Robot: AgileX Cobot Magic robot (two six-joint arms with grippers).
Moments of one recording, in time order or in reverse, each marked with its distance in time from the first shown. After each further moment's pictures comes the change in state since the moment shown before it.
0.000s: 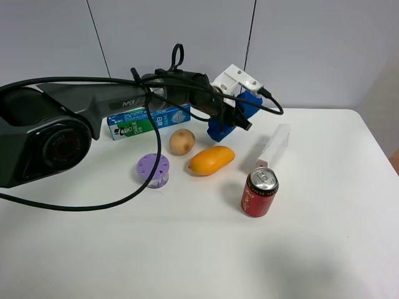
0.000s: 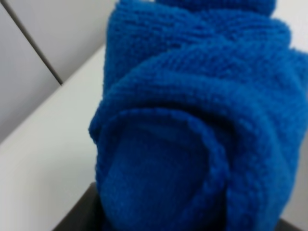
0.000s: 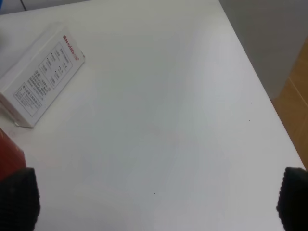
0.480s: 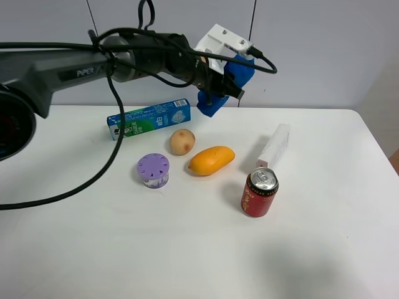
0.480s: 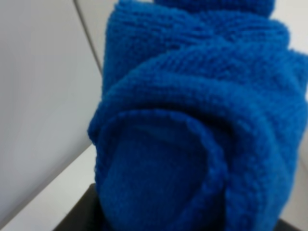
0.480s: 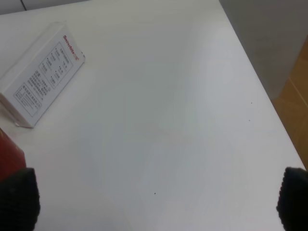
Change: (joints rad) left arm 0.041 -0.206 0.098 0.003 0.015 -0.029; right arm 0.000 0.000 0.000 0.000 0.000 0.000
